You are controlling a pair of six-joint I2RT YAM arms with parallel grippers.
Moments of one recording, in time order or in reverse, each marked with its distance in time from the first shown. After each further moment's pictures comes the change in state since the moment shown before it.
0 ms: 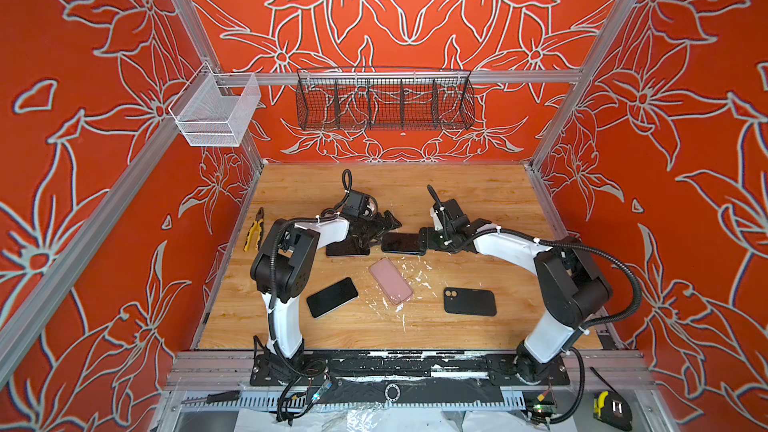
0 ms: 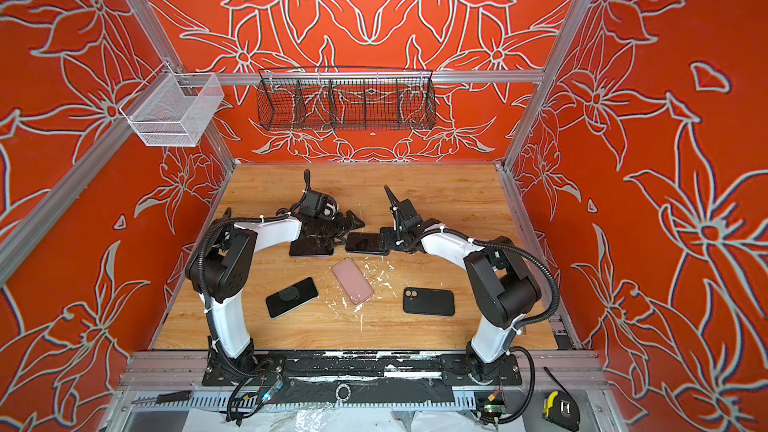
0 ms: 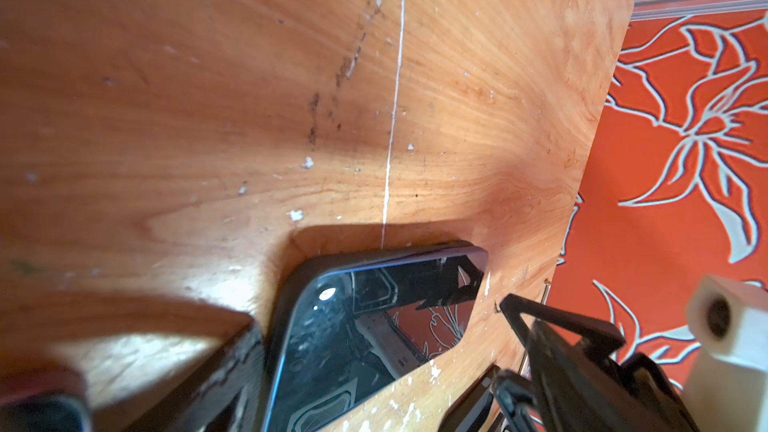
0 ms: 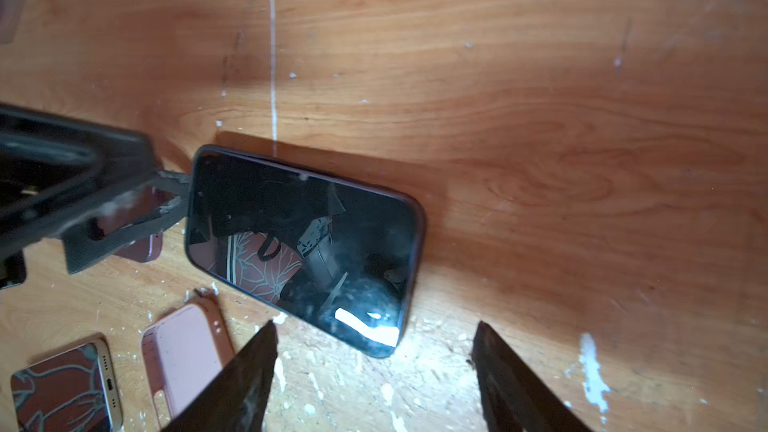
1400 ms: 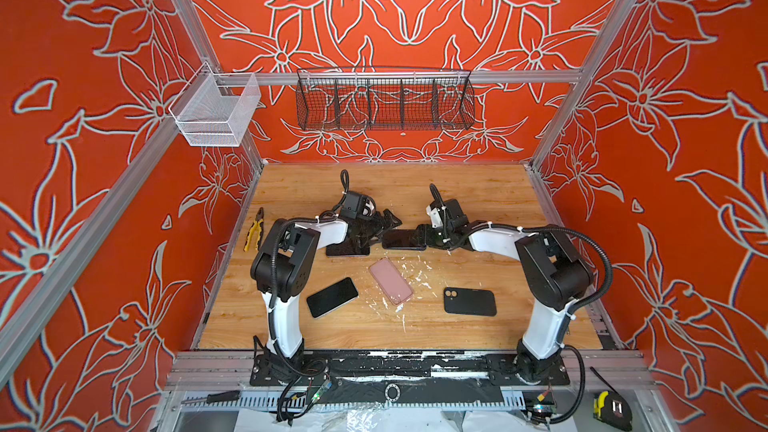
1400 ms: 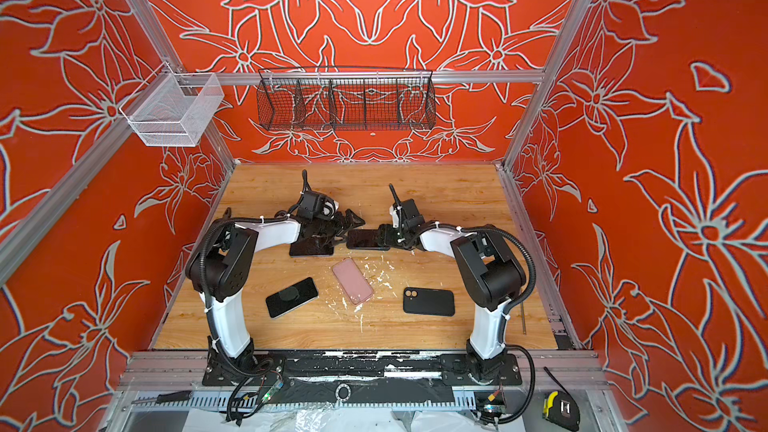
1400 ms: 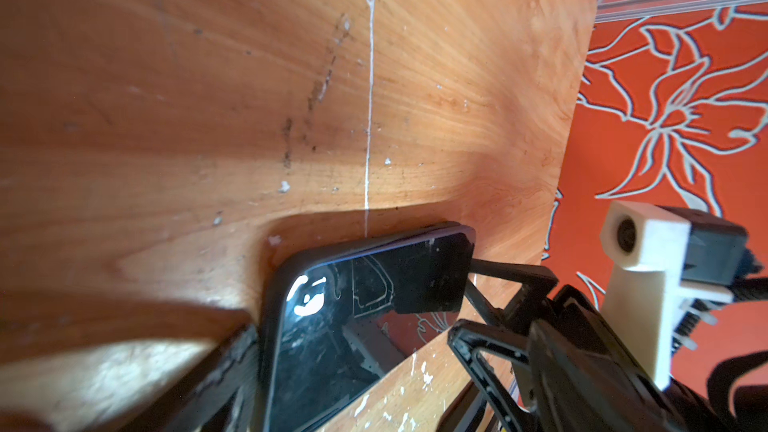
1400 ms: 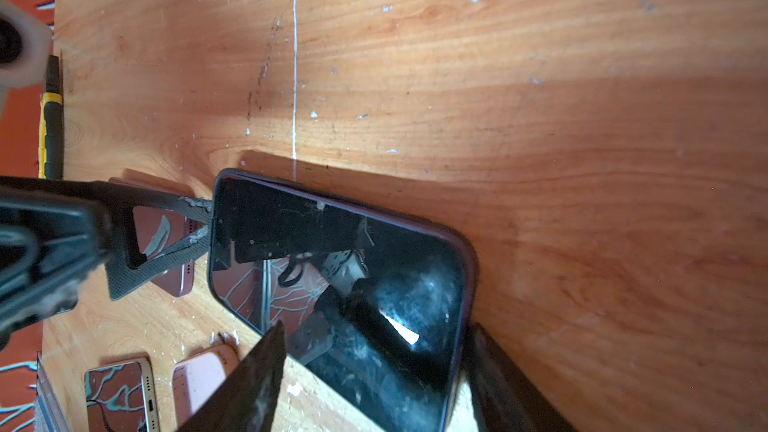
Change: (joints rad) left arm 0.012 0.004 -0.047 0.144 0.061 -0.004; right arm -0.040 0.145 -0.002 0.223 -0.167 0.019
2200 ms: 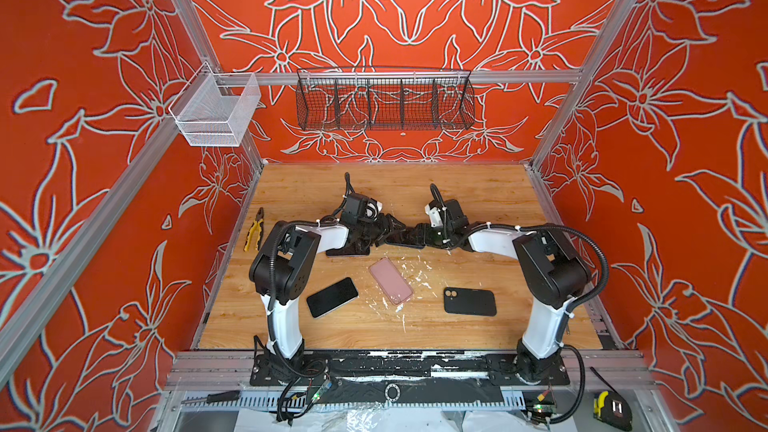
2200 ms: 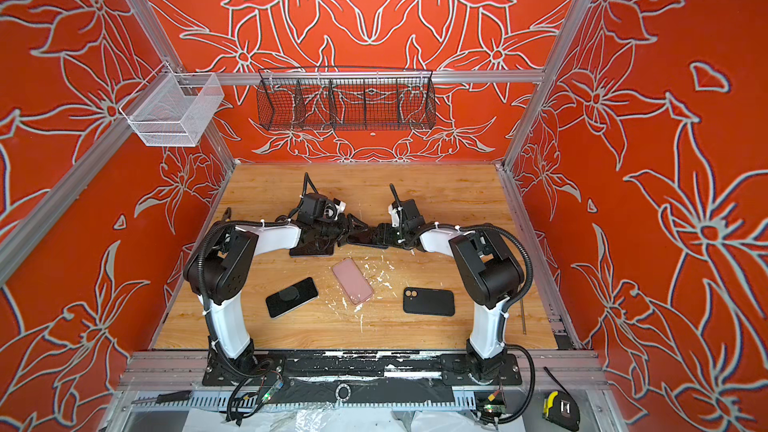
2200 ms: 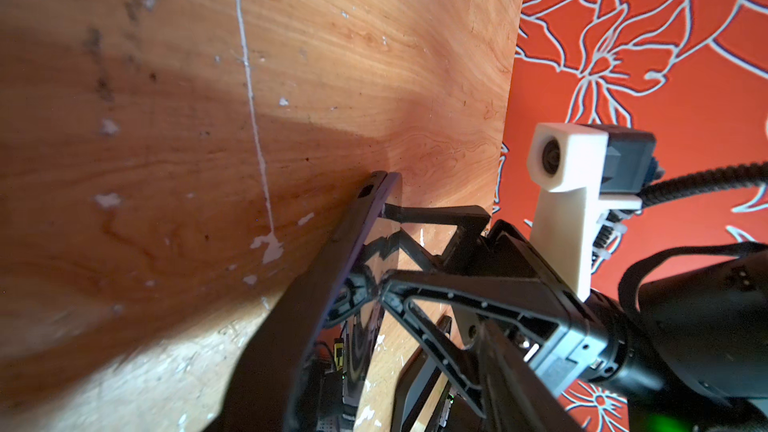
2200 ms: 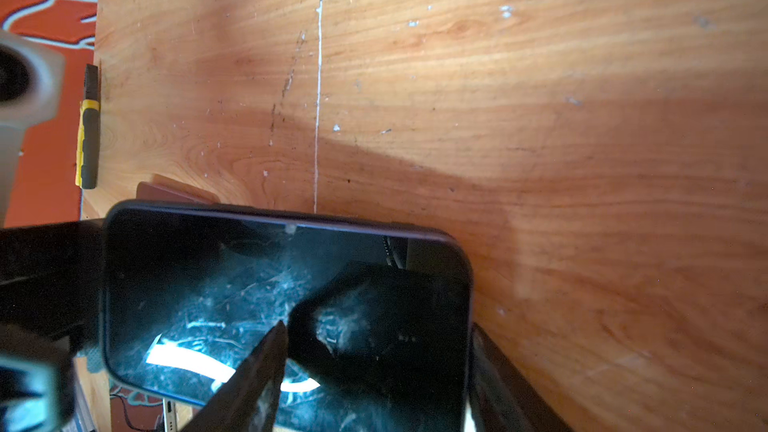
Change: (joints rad) left arm -0.024 -0.025 -0.052 0.122 0.131 -0.042; right arm -0.005 0.015 -0.018 0.070 -0.041 0.016
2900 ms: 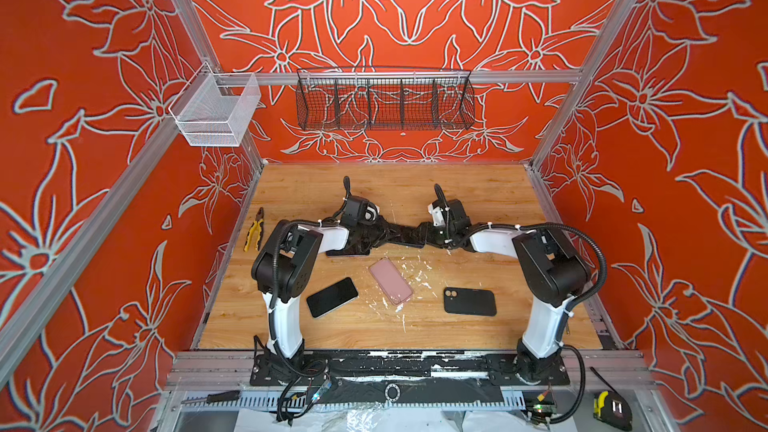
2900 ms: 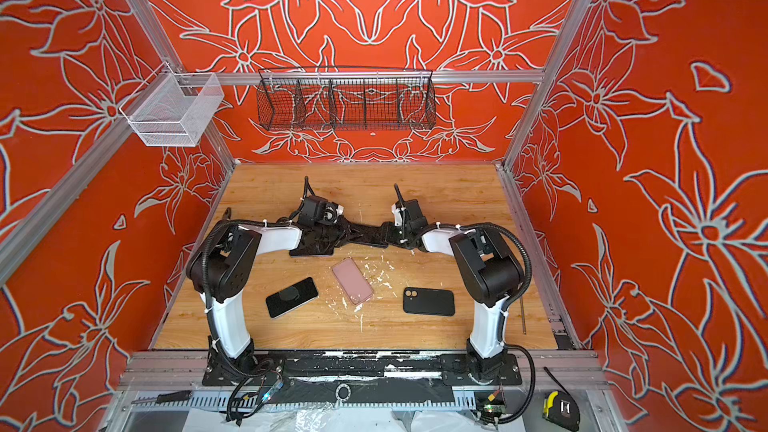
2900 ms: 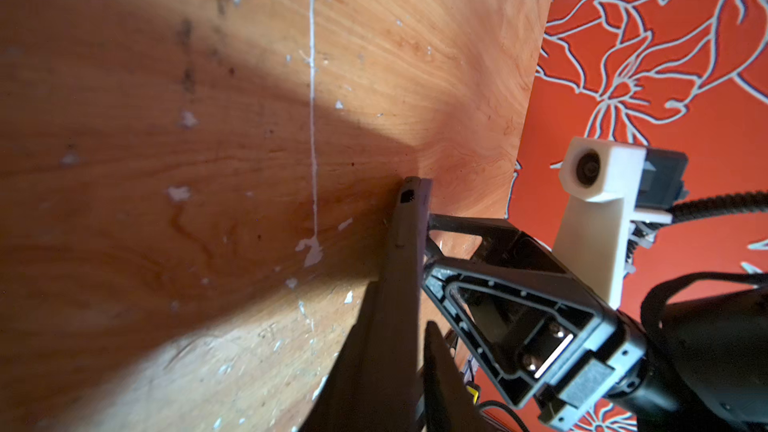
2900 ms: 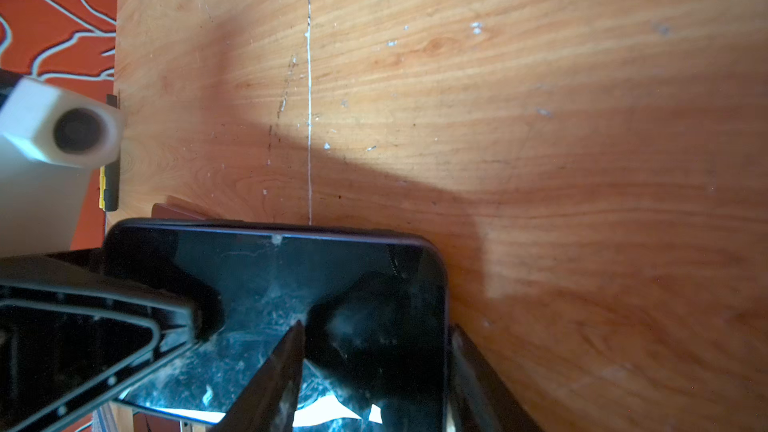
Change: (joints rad) left arm 0.000 0.024 -0.016 0.016 -0.035 -0.053; right arm -0.020 0.011 -0.015 0.048 -0.022 0.053
